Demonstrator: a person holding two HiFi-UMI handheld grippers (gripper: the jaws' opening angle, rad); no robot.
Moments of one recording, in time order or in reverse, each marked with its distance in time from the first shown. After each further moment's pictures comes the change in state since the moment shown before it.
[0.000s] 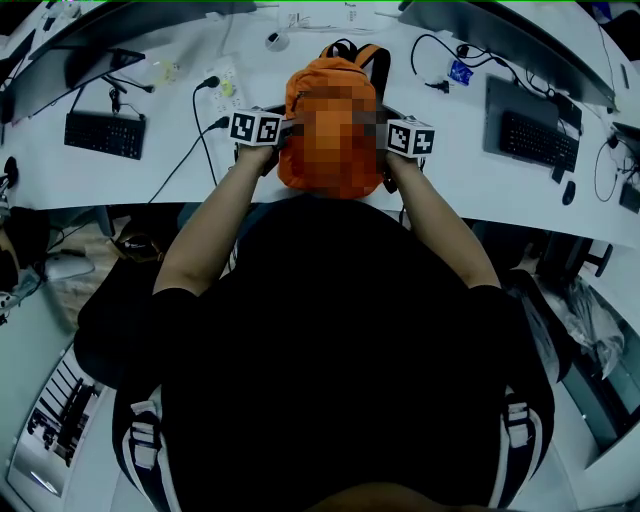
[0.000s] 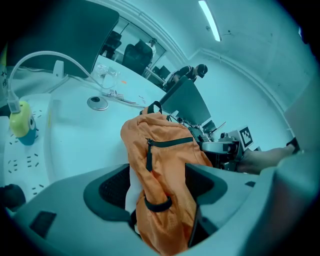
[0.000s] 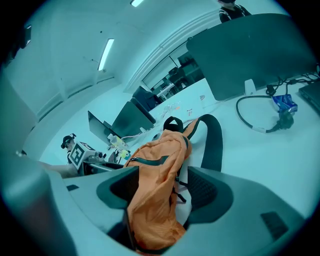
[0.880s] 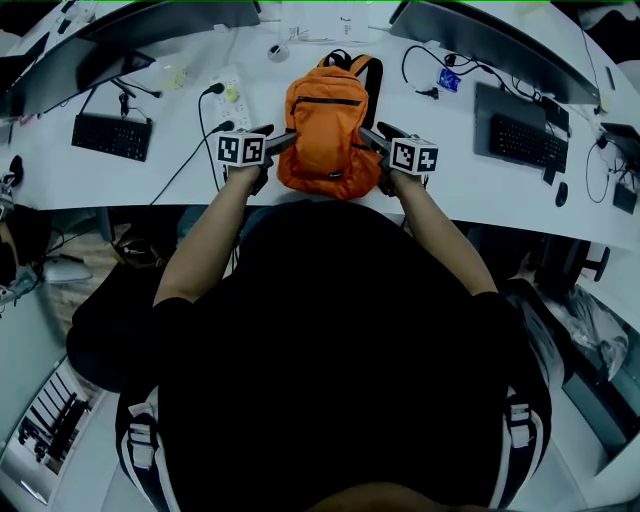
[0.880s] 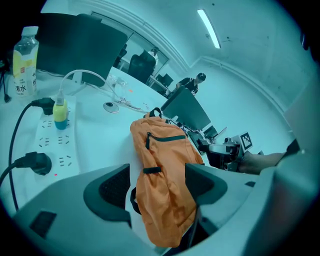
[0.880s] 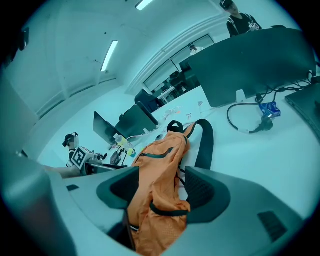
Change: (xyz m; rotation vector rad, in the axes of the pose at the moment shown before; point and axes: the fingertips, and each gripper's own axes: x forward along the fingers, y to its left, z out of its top) left arm -0.051 -0.011 -0.031 -0.026 -0.081 0.043; right arm -0.056 0.013 -0.019 -0.022 -0.026 -0.018
